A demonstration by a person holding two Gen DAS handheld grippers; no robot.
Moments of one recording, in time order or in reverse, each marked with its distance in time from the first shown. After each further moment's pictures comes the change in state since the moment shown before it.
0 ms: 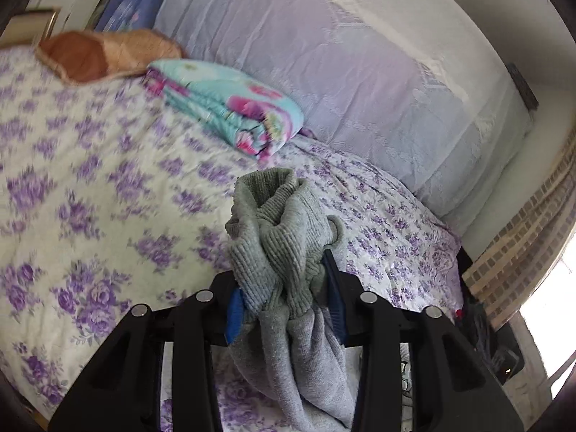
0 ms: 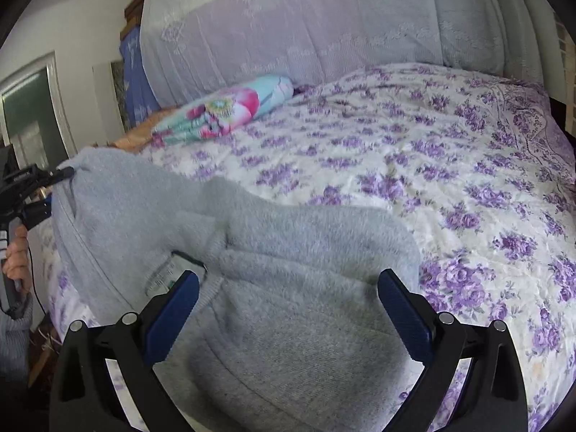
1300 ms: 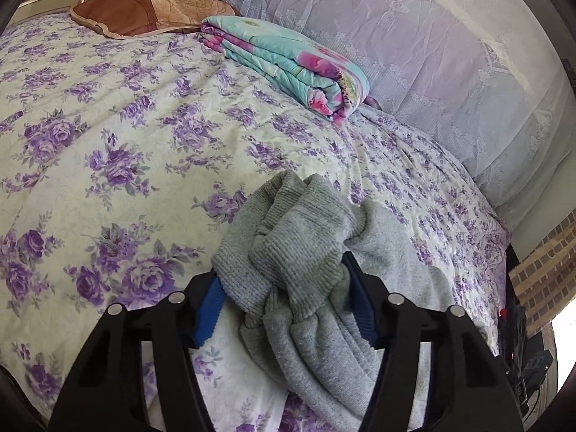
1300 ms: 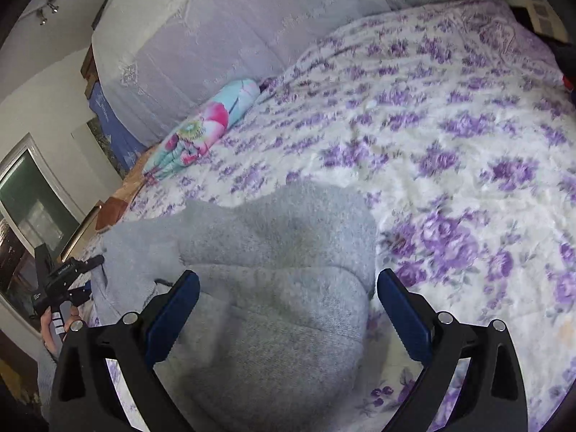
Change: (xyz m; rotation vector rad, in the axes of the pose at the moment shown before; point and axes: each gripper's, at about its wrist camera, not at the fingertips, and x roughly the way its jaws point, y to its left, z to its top) left arm 0.049 0.076 -0.019 -0.130 0.151 0.180; right arm 0.002 -0.065 -0.010 0.251 0.031 0.046
